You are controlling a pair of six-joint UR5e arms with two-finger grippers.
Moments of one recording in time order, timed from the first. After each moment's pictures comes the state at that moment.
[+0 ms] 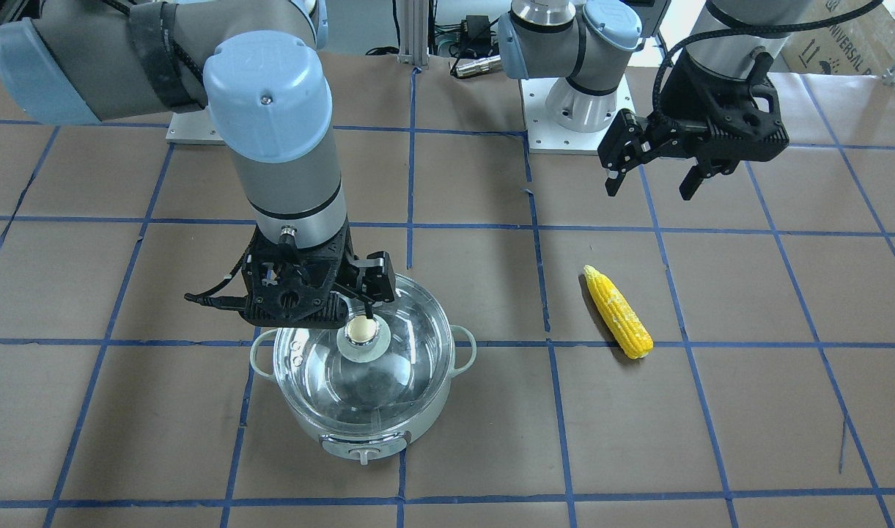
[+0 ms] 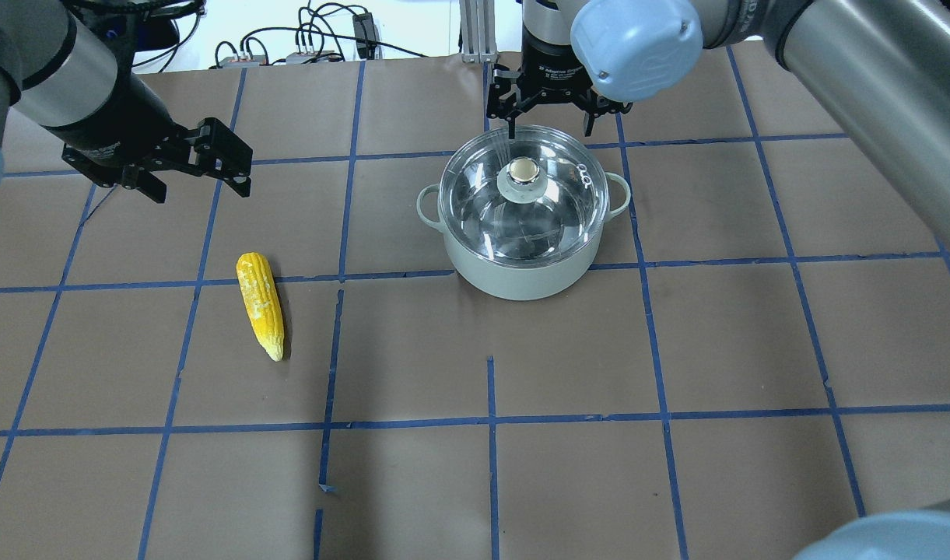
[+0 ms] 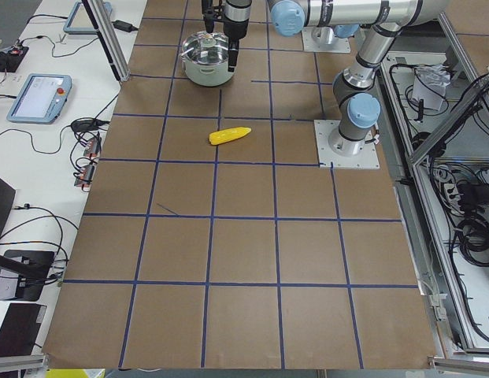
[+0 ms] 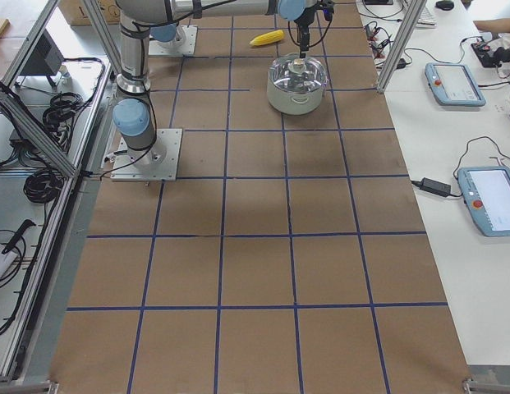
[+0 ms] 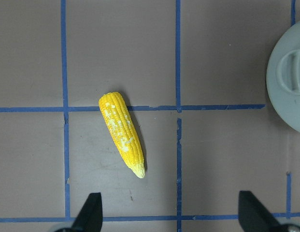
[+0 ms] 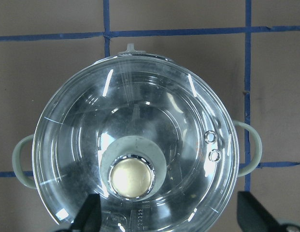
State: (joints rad) left arm -1.46 -1.48 -1.67 -1.44 1.51 0.11; right arm 1.82 -1.19 1.30 -1.75 -1.59 0.29
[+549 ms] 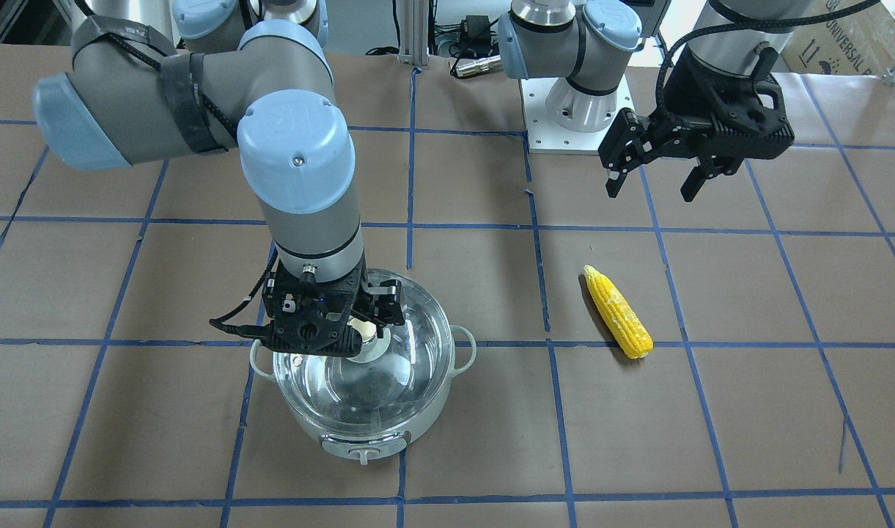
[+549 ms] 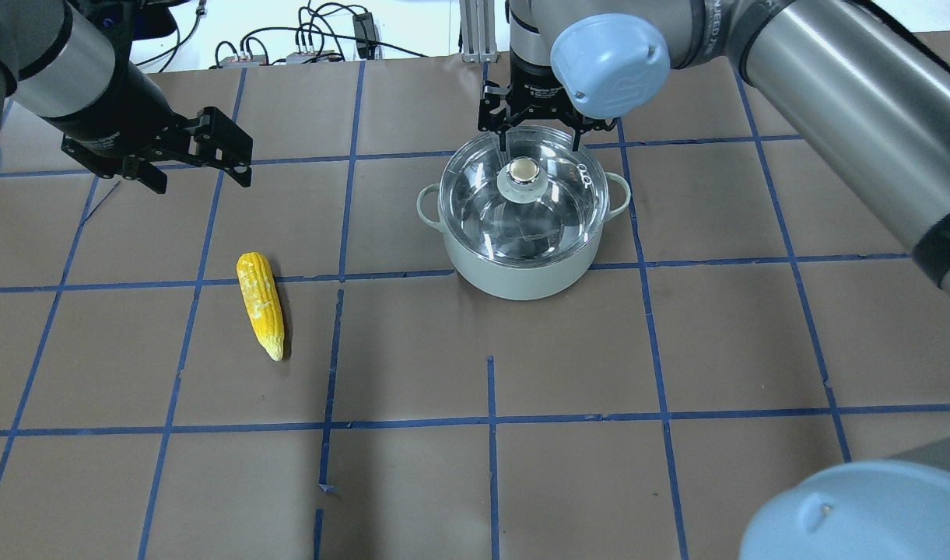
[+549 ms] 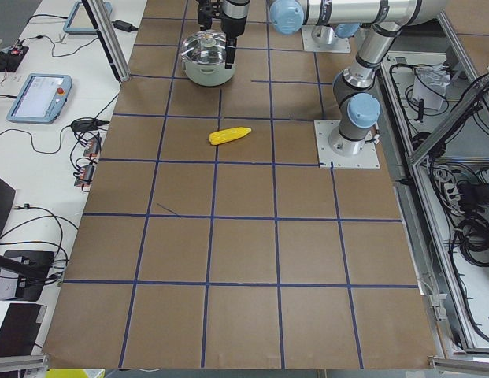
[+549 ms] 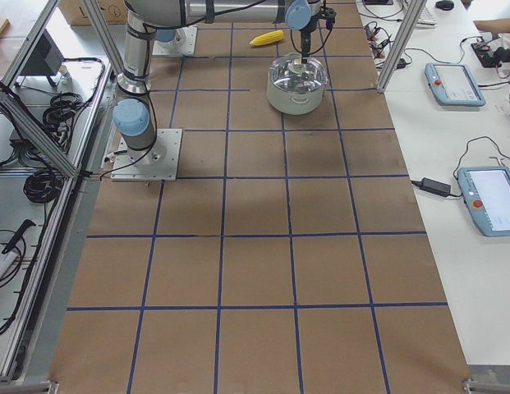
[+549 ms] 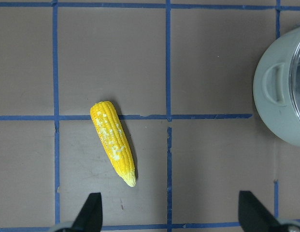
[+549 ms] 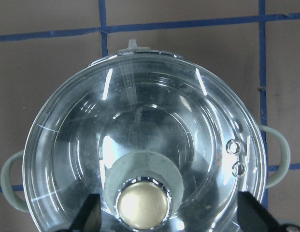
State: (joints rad) left arm -1.46 -1.49 -1.67 -1.42 1.50 0.10; right arm 1.84 -1.13 1.31 -1.79 -1.59 0.32
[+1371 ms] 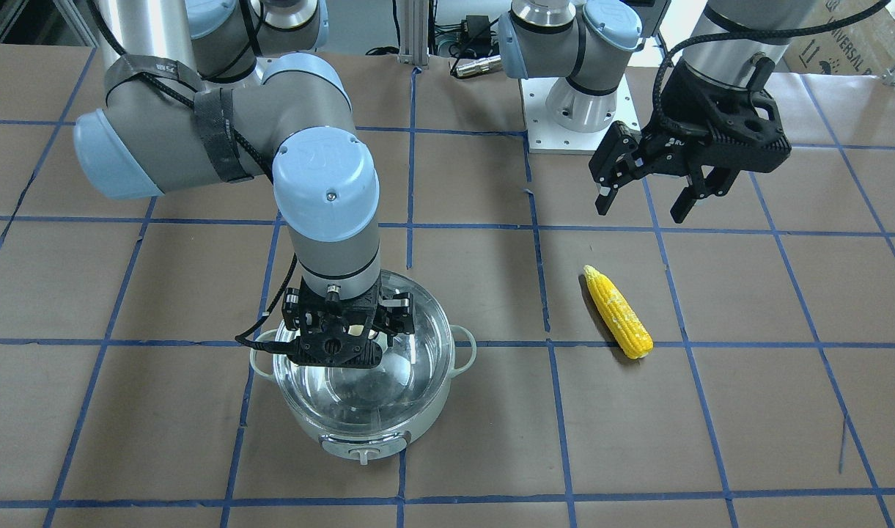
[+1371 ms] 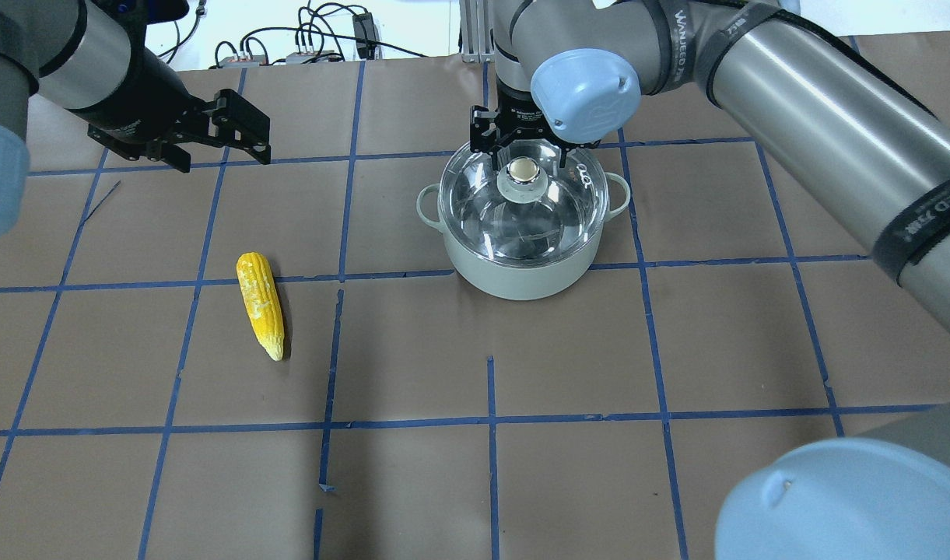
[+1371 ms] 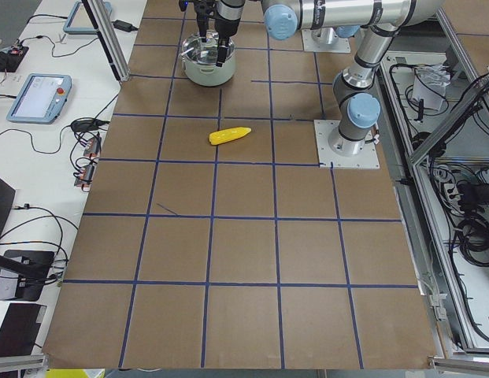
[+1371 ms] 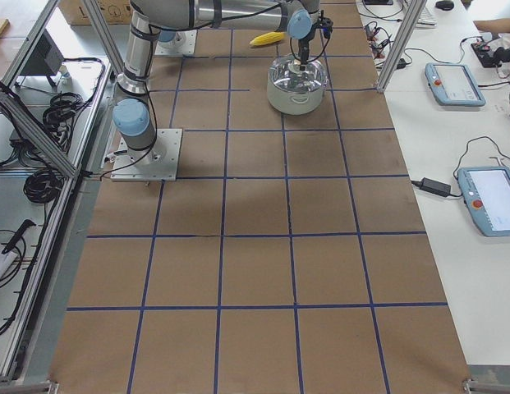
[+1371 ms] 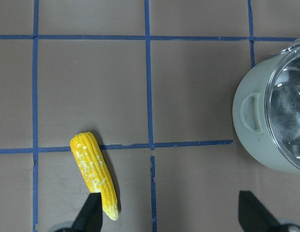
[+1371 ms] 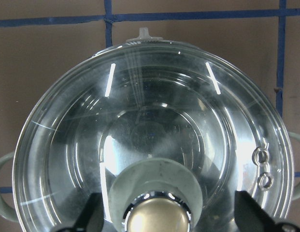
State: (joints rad) left arm -1.47 -1.50 -1.69 -1.32 1.44 0.10; right arm 1.85 -1.10 1.33 -1.83 -1.60 0.31
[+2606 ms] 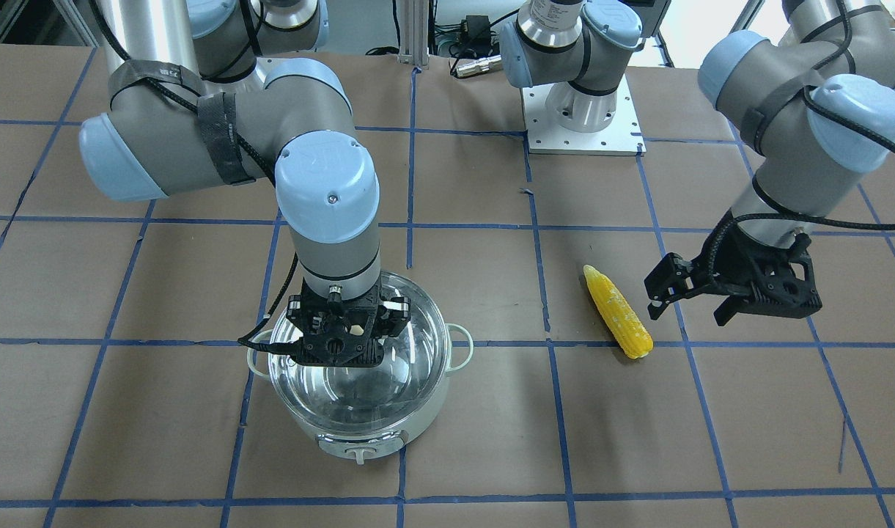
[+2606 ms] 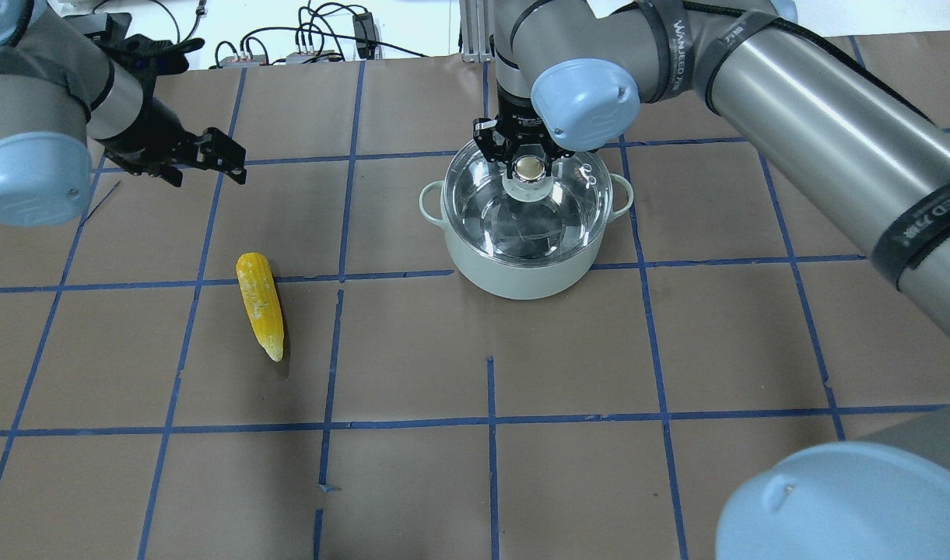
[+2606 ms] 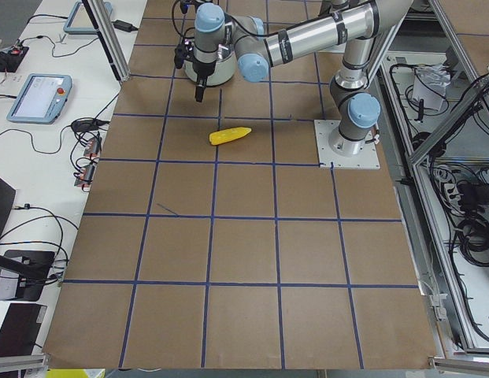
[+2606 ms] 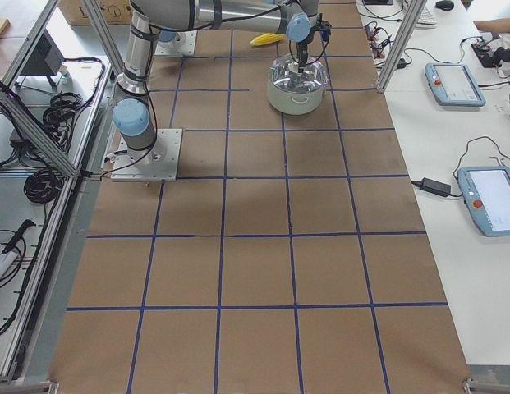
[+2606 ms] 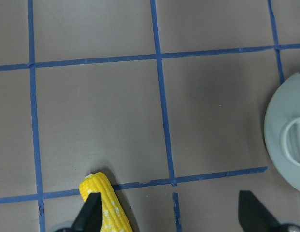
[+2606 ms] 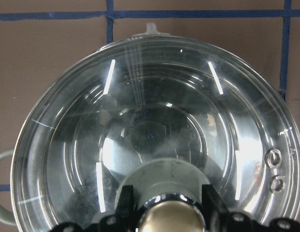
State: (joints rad) left arm -1.29 -1.74 -1.79 -1.04 1.45 0.31; right arm 1.85 -1.10 1.35 -1.85 -1.60 0.29
